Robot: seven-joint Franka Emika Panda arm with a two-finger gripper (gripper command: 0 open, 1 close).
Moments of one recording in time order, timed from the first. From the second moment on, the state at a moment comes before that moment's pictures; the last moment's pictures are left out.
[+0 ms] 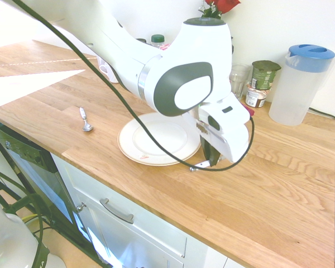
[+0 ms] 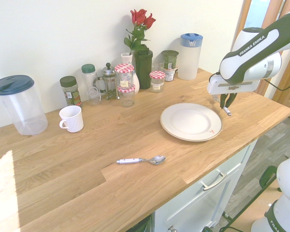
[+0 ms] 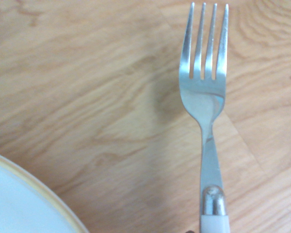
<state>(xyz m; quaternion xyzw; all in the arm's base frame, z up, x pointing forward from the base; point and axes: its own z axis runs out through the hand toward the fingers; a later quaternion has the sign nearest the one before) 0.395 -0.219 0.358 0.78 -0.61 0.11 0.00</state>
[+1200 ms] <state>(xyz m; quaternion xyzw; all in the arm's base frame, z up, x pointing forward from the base) 0.391 -0.055 0.389 0.86 -0.50 0.11 0.00</state>
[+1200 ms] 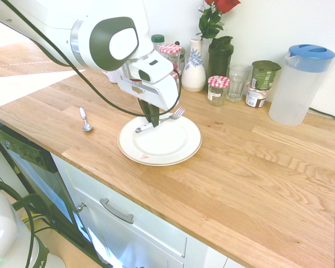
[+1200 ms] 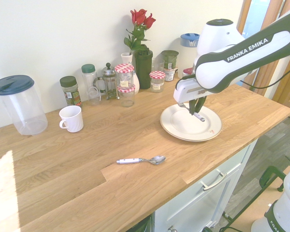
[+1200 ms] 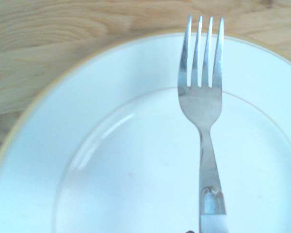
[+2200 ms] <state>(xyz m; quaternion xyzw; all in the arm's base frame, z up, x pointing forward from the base) 0.373 -0.073 0.346 0.87 -0.49 0.06 0.02</state>
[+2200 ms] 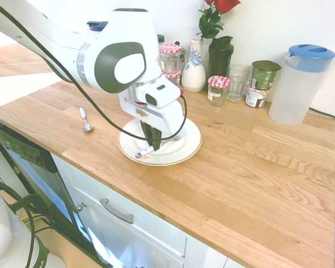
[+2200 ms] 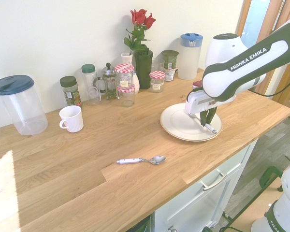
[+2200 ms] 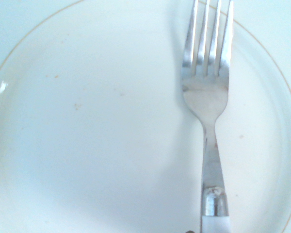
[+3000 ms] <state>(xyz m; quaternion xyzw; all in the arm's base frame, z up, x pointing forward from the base) 0.372 -0.080 0.348 0.86 -0.50 0.06 0.02</state>
